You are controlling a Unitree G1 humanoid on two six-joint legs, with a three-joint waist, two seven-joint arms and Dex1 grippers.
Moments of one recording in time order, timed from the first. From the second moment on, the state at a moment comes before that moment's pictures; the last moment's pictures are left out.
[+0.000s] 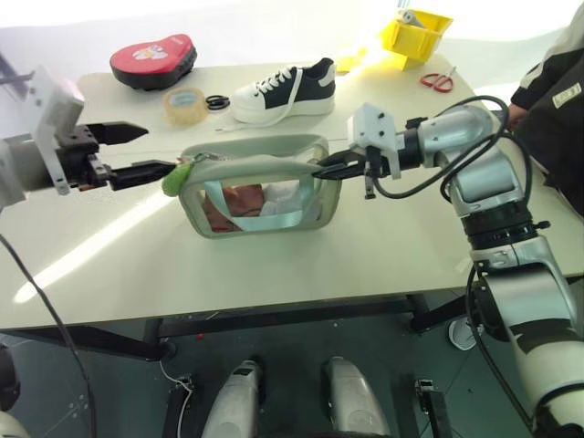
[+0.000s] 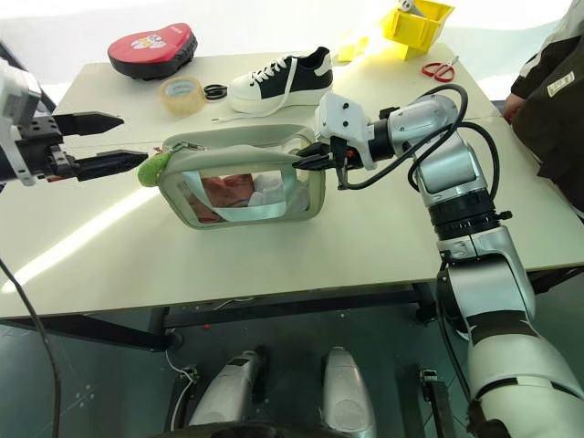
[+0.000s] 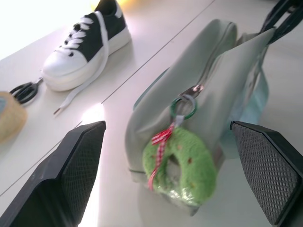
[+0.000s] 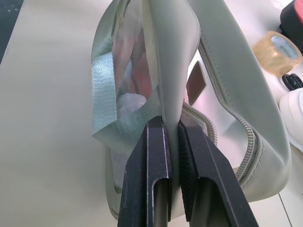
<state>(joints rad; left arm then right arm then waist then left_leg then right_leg) -0.59 1.09 0.25 0.02 -0.61 0.72 -1.07 -1.06 -0.58 0.22 0.37 0.10 0.17 1.34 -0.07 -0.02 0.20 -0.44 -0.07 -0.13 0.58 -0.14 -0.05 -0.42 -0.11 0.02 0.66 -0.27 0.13</state>
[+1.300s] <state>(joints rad) -0.68 0.97 0.17 0.06 -0.53 0.66 -1.06 -1.06 -0.57 0.22 0.35 0.11 0.21 1.32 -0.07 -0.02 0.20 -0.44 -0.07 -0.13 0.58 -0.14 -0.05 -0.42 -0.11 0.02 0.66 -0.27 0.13</state>
